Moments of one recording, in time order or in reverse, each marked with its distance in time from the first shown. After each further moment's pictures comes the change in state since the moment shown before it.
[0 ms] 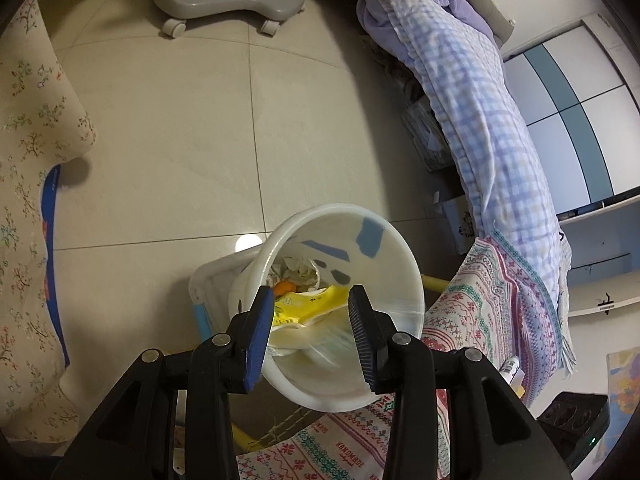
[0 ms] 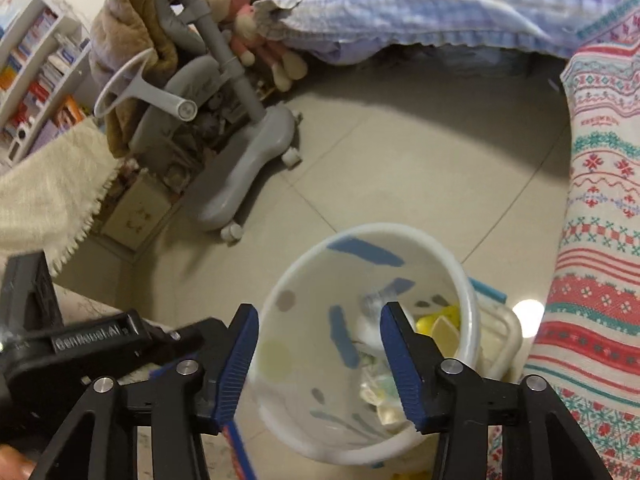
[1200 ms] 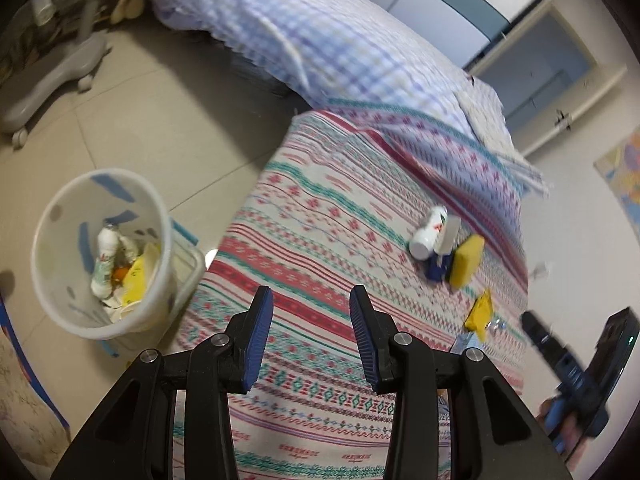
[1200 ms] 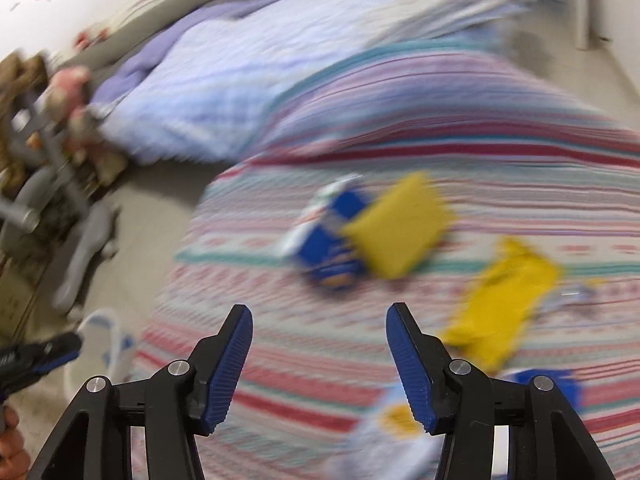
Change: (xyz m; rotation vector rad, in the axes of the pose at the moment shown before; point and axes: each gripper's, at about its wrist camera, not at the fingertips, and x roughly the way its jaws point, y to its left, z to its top) left arm 0.001 -0.224 -0.162 0.598 0.096 -0.111; right arm -0.304 -0.216 0.006 0.195 -0.195 -0.481
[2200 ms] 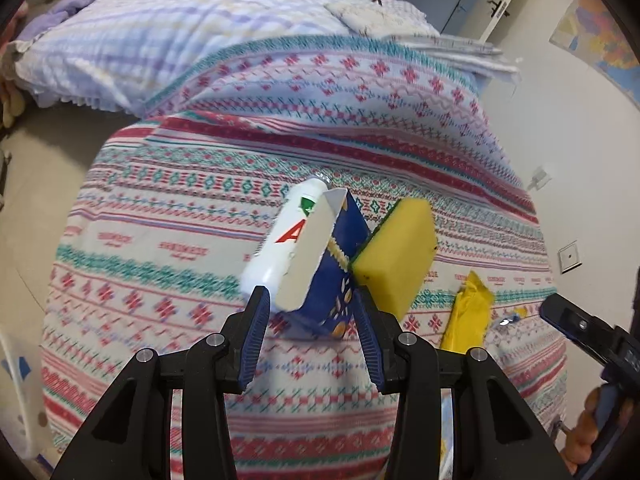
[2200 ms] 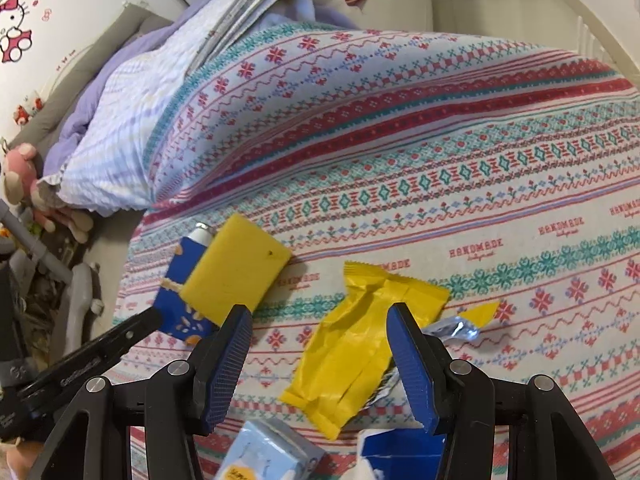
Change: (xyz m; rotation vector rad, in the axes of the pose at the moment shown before) left arm 0.167 -0.197 0.016 0.390 0.069 -0.004; right arm 0.032 -0.130 0.038 0.225 0.068 0.006
